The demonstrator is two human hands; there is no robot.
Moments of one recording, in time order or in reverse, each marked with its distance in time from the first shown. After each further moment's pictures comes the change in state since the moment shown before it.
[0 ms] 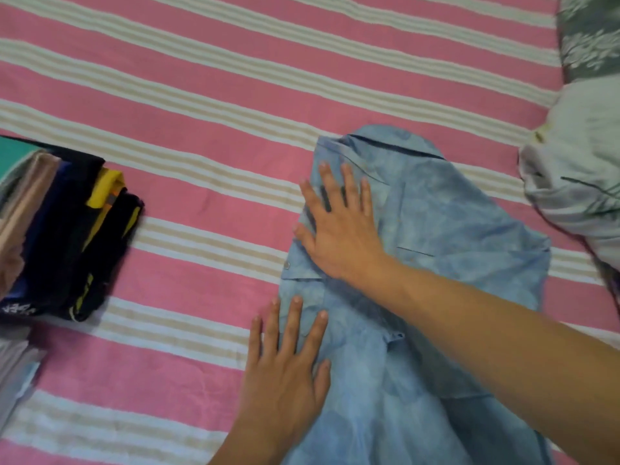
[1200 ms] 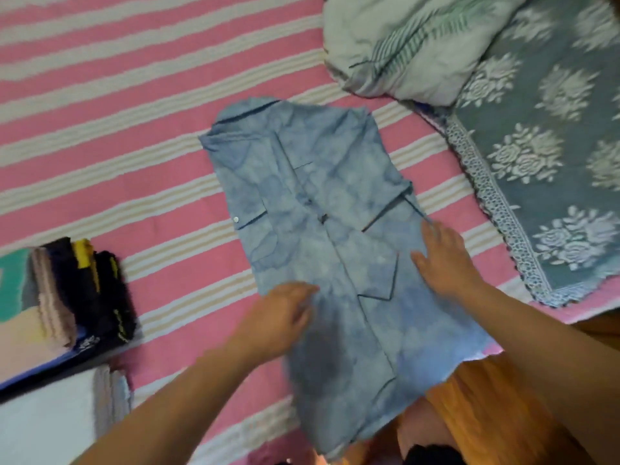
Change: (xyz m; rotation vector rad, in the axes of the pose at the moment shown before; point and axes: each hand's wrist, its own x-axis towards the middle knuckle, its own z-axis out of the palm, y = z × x) left_hand -0.065 -0.007 -0.139 -0.205 -0.508 0.642; right_hand -0.402 0.019 -0.037 0.299 -0.265 1.020
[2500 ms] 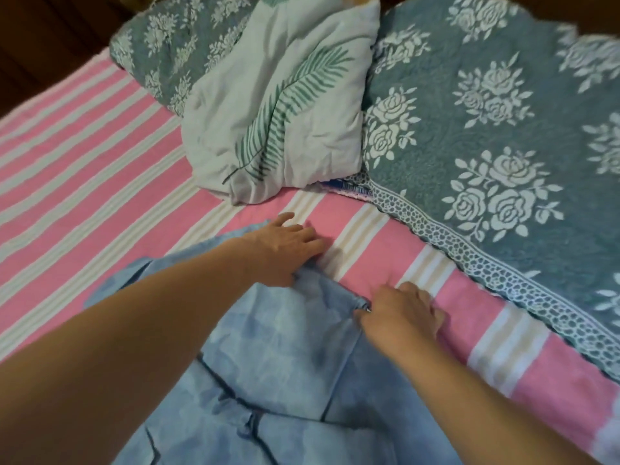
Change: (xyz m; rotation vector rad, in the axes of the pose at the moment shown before) left_hand 0.453 0.085 -0.076 1.289 -0.347 0.592; right_hand 0.166 -0.008 -0.010 0.405 0.060 0.458
